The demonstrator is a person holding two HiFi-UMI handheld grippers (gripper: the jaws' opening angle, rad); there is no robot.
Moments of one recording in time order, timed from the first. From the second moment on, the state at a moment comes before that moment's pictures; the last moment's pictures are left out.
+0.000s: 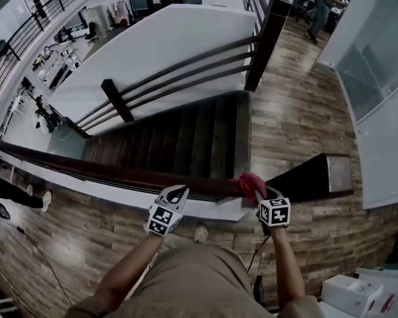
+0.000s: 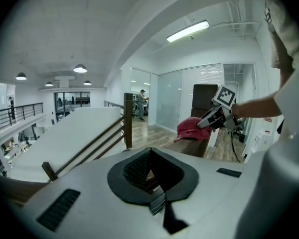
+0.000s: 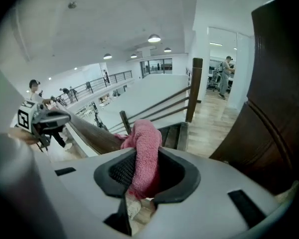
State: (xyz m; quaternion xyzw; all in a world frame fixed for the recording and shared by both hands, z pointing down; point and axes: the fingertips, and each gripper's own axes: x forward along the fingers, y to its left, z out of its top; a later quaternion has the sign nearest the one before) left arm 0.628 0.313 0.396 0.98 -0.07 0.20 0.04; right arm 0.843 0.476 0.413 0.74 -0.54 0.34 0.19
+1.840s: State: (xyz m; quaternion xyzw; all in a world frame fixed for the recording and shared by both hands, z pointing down) left arm -0.069 -0.171 0.419 0.88 -0.42 0.19 0.13; right arm 0.091 -0.110 0.368 0.42 -0.86 0.21 0.21
